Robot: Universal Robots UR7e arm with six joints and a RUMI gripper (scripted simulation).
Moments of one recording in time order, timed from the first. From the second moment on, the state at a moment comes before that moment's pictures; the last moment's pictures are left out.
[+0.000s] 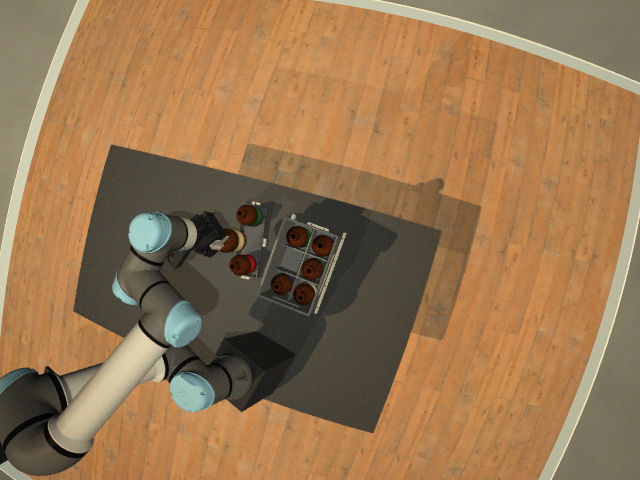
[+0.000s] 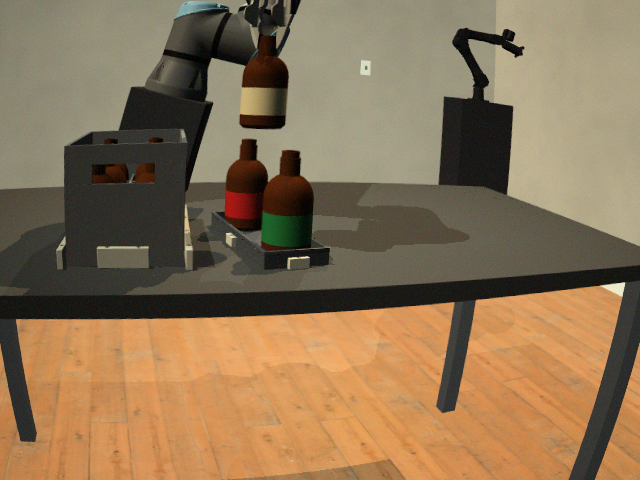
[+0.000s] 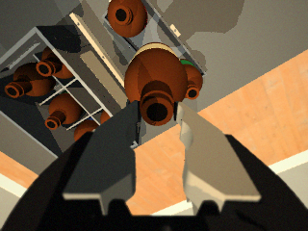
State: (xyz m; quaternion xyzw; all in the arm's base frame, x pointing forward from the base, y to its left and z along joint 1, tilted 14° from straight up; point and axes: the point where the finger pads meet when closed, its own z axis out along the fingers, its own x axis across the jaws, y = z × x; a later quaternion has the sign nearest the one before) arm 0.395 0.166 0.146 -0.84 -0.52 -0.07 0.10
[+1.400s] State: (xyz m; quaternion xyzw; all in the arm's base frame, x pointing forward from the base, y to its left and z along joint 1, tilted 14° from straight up) arm 0.400 0.101 0.129 -0.84 -0.52 -0.07 0.10
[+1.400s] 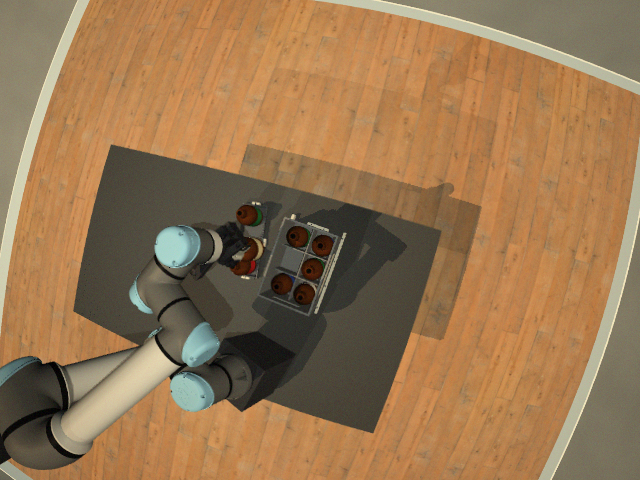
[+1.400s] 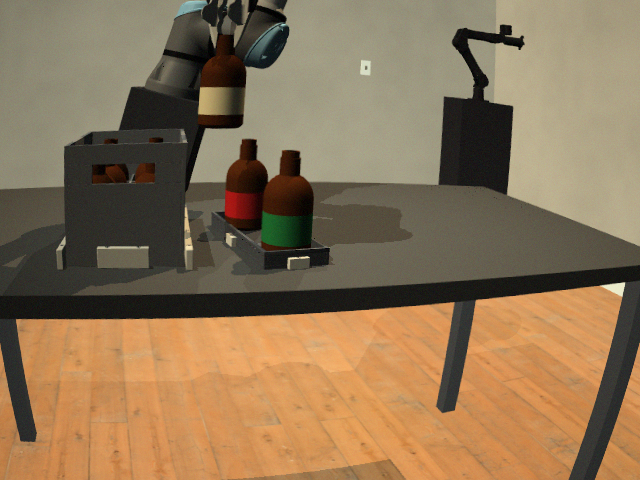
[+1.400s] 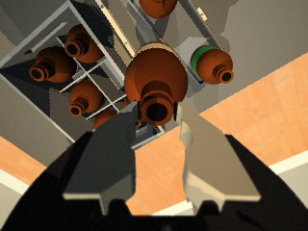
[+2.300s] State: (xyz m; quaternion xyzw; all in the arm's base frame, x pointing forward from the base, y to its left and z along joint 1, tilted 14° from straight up) arm 0.405 0.046 0.116 -0.84 -0.52 -0.07 0.10
